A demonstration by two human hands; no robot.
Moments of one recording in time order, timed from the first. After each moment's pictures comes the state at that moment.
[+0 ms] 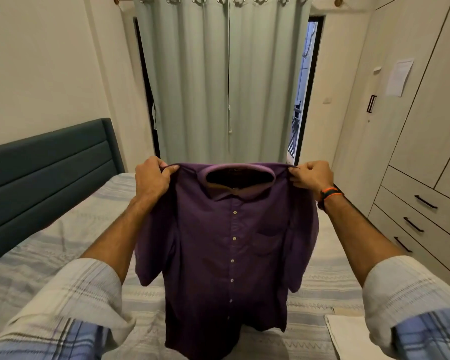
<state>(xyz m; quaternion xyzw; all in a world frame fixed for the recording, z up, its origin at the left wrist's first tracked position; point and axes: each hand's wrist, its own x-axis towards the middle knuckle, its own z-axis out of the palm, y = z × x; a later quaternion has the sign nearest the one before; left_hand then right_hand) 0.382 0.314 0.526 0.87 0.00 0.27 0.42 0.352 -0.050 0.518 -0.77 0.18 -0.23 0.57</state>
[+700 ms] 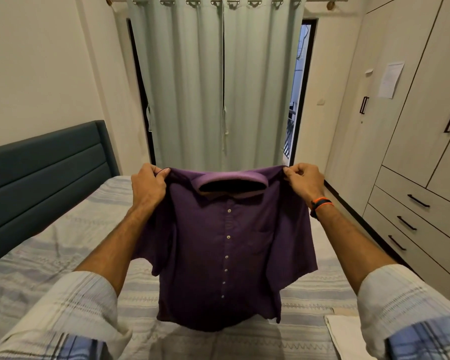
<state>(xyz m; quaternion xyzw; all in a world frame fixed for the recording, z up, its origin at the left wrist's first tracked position) 0.391 0.319 0.514 0.84 0.02 0.29 0.45 0.351 -0.031 0.510 -0.81 0.14 -0.31 0.48</state>
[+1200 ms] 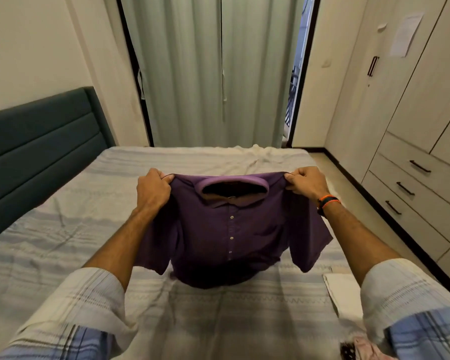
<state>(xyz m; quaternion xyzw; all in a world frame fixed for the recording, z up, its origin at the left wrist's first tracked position) 0.399 0.341 0.423 0.90 0.05 0.17 0.40 0.344 -0.038 0.422 -0.84 0.18 -0.15 0.48</state>
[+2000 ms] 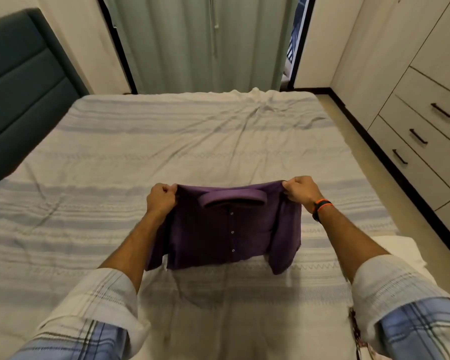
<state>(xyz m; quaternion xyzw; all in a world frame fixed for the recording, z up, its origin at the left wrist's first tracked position) 0.485 0.347 0.254 0.85 0.14 -0.05 0.51 0.409 -0.025 0.263 -0.80 0.28 -0.01 0.53</state>
